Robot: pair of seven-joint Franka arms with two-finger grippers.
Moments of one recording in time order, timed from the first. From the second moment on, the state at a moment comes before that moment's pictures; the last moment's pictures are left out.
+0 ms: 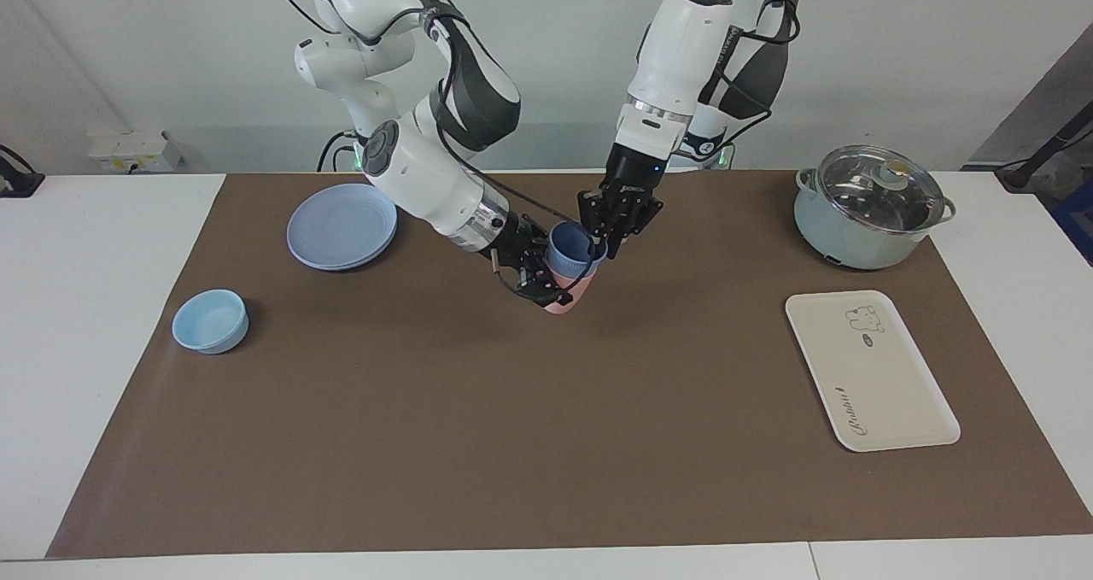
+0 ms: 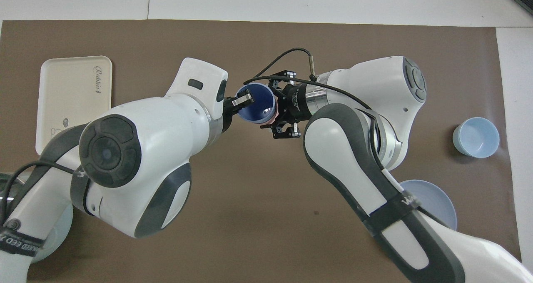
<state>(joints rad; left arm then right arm) -0.41 0.03 -0.19 -1.86 -0.09 2.38 -0.88 0.47 0.30 -0.05 -1.70 0.79 2.23 1.47</state>
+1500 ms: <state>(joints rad) 0.21 -0.07 -0.11 -1.79 -0.22 1.98 -0.06 0.00 0.30 -0.06 -1.88 0.80 2.19 1.27</state>
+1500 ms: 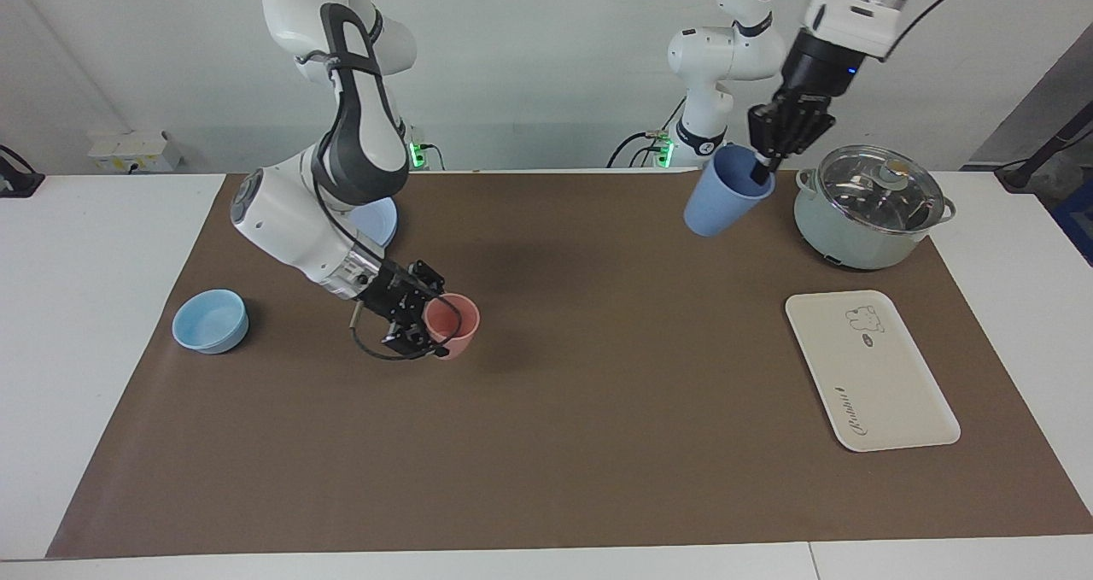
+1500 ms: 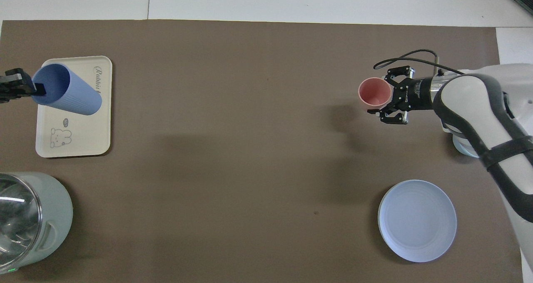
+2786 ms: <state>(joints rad) 0.43 0.19 -0.13 -1.92 -0.48 2.33 0.57 -0.18 0.38 -0.06 -1.97 1.19 2.19 0.90</state>
